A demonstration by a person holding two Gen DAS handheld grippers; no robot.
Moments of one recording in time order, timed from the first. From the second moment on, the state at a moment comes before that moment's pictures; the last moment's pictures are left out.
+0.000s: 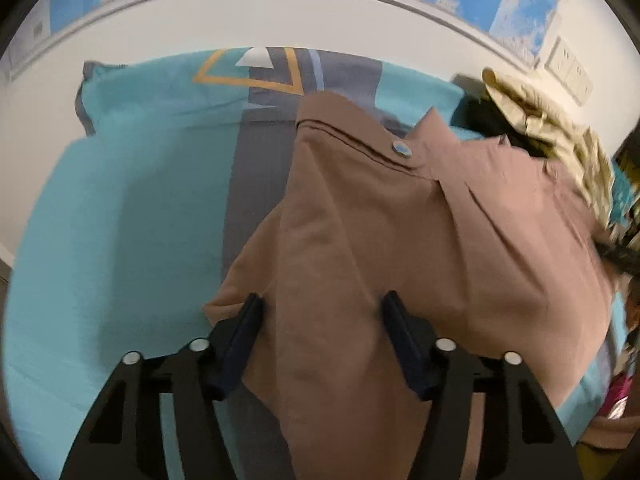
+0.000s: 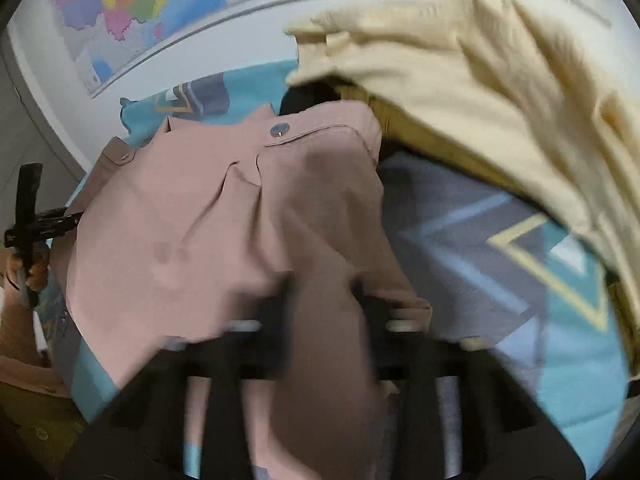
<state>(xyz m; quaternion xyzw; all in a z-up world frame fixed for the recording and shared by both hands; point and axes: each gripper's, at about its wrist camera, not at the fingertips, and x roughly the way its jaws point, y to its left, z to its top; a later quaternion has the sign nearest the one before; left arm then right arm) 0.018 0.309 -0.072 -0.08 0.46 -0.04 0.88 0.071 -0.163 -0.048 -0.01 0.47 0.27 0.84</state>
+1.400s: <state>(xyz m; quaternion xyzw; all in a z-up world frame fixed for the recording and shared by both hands) -0.033 0.310 -0.065 -0.09 0.44 0.03 0.89 0.015 -0.239 -0.021 0.07 0.40 0.22 0.89</state>
